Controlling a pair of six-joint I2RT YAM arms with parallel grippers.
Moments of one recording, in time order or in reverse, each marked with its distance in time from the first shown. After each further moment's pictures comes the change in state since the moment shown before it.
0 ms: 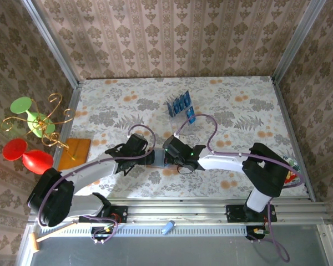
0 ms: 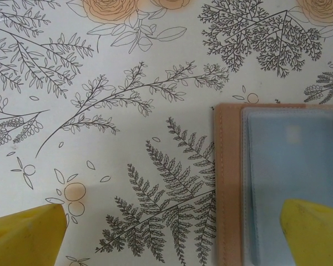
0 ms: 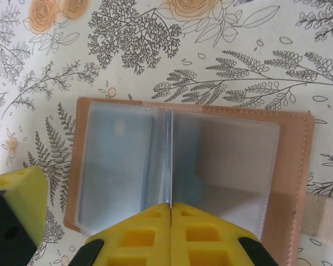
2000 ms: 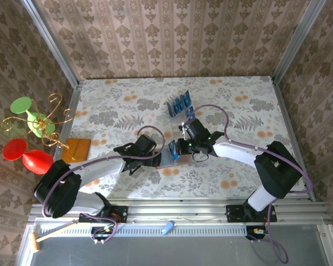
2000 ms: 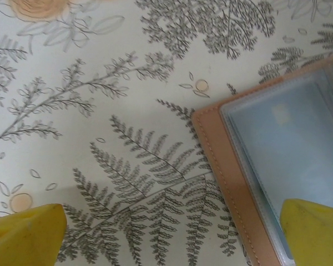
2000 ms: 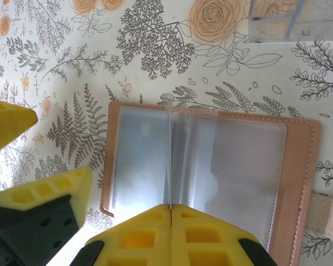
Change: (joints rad) left arm -0.103 0.104 0.063 -0.007 -0.009 0.011; right arm -0.280 -0.094 -0.033 -0.032 -0.443 -0.373
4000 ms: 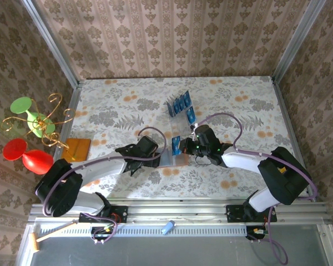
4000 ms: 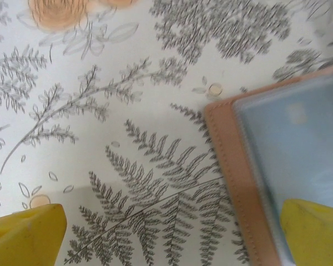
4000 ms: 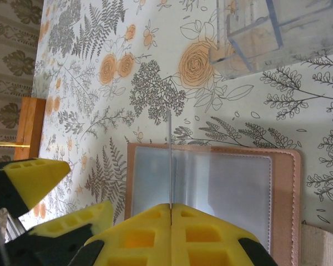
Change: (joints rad) left arm -0.011 0.001 0.010 -0.003 -0.070 0.010; right arm -0.049 -0.083 -0.253 0.424 0.012 0.231
